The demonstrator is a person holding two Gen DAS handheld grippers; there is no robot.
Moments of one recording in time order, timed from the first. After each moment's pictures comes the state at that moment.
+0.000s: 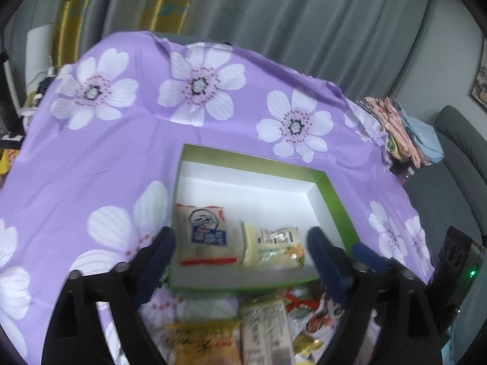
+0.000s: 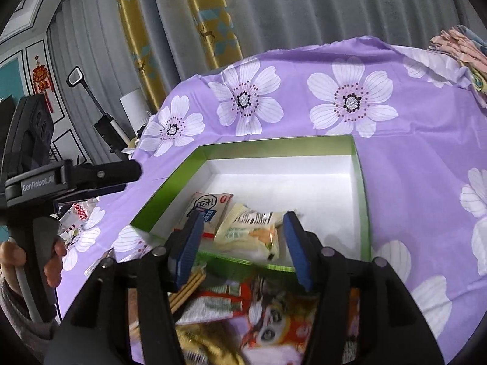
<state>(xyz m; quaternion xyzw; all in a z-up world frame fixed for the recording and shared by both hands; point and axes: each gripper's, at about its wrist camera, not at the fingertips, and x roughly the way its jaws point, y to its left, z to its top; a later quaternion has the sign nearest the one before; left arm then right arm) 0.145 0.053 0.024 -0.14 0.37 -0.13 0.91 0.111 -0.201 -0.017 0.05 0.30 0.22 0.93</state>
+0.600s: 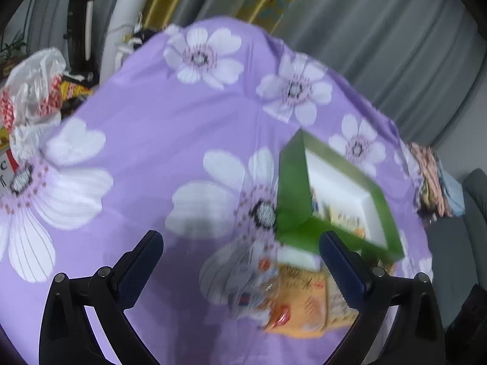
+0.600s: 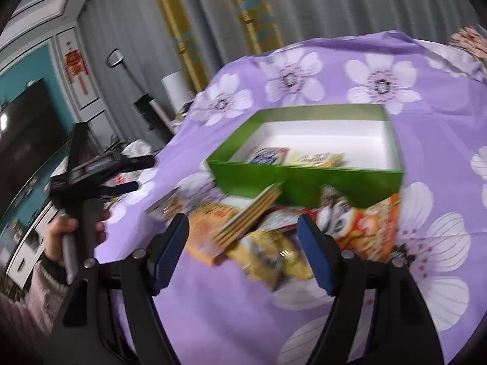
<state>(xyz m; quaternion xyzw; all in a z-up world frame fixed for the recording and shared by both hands) 0.069 0.161 -0.040 -0.25 0.39 -0.02 0.89 0.017 -0.173 -0.034 0.04 0.32 0.31 0.89</state>
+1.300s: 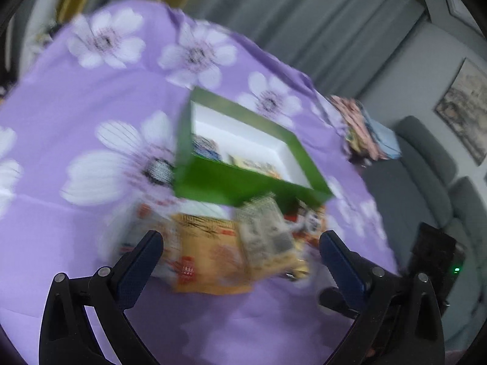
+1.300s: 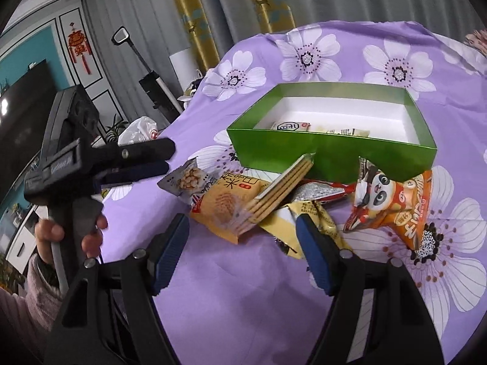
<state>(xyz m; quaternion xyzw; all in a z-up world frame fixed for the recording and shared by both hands) 0.049 0.094 -0.036 -0.24 0.39 -0.24 0.86 0.017 -0.144 -0.052 0.02 0.35 0.30 0.89</state>
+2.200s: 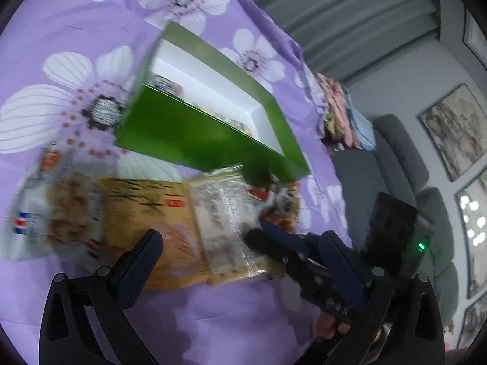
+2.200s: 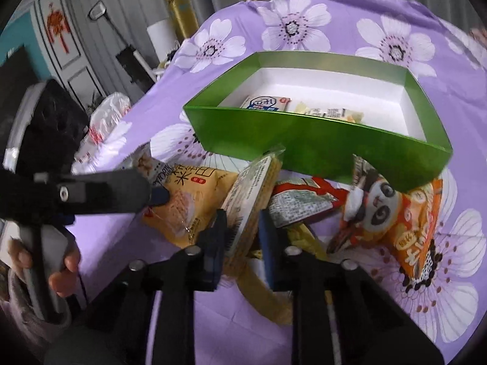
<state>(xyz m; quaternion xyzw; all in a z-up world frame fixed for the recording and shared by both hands) 0.079 0.059 -0.065 -0.31 0.45 -0.31 0.78 0.070 -0.155 -0.078 0.01 0.42 0.27 0.86</state>
